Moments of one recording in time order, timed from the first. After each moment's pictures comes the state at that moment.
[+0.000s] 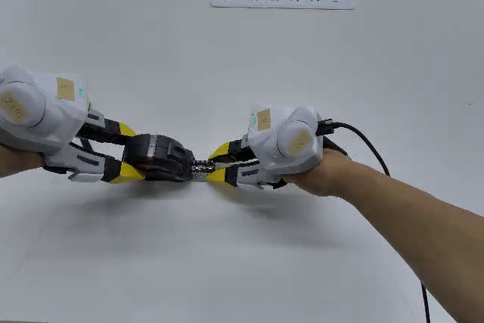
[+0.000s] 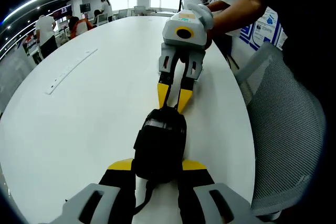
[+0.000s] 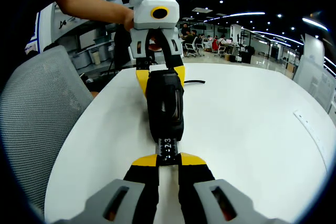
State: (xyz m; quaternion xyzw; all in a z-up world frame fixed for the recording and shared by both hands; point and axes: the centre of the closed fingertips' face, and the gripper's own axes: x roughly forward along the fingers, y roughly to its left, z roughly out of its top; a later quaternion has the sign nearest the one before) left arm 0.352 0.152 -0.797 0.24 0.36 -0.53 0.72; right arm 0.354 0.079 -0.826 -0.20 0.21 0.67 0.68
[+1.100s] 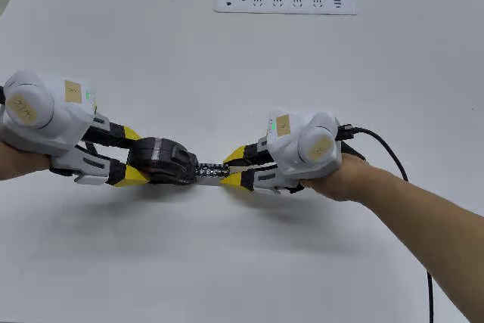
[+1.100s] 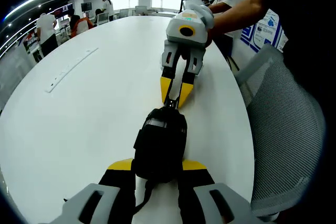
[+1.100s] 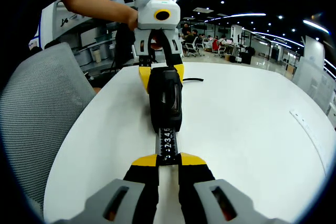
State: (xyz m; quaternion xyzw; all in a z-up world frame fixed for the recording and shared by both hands) left arm 0.351 0.152 -0.798 0.24 0.37 -0.53 0.72; right arm 0.354 0.061 -0.825 -0.20 0.21 0.67 0.68
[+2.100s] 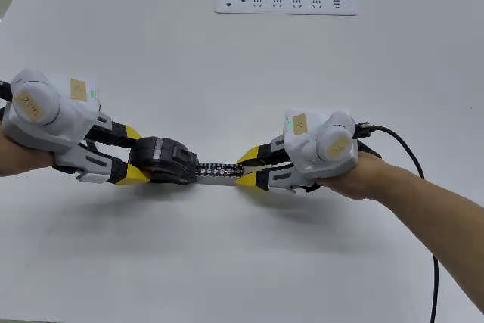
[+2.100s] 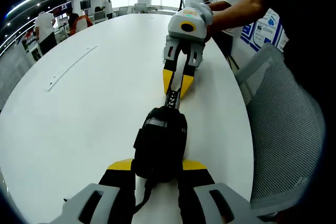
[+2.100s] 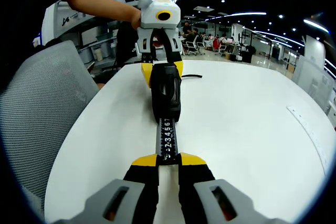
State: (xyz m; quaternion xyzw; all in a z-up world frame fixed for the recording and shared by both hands) left arm 0.350 0.152 -0.798 0.24 0.38 -0.53 0.72; right arm 0.354 0.040 -0.824 -0.21 0.21 0.67 0.68
